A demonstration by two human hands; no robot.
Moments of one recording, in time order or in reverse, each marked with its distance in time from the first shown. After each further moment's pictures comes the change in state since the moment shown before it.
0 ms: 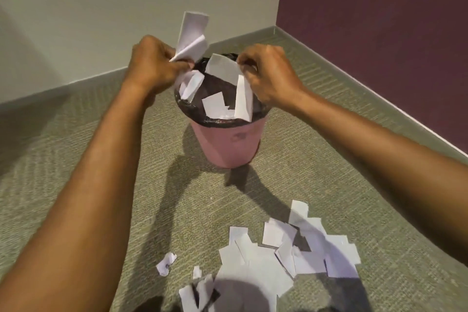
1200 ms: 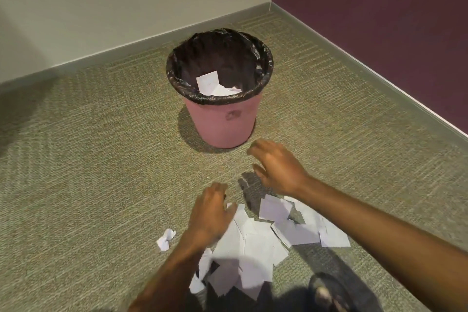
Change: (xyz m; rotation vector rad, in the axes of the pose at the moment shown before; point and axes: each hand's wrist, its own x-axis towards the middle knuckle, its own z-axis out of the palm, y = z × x) left_hand -0.227 -0.151 0.166 0.350 -0.547 -0.027; right_hand -0.193 0.046 0.066 -0.176 -0.461 -0.017
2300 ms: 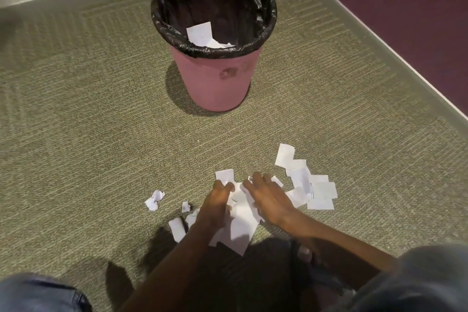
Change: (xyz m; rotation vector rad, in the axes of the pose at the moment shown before) left_hand -0.036 -0.033 0.111 -0.258 -0.018 0.239; right_hand -0.104 -0.006 0.132 -0.138 -0.401 0.107
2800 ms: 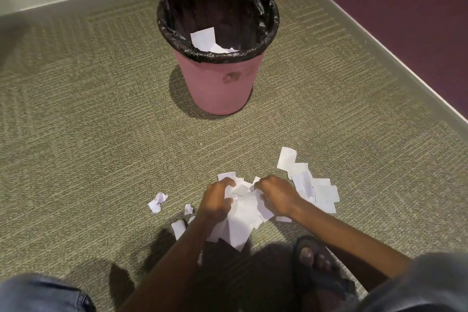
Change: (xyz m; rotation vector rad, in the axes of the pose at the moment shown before) left_hand 0.012 -0.002 -0.018 -0.101 0.087 -0.109; right_hand 0.010 0.023 -0.018 0.147 -0.042 0.014
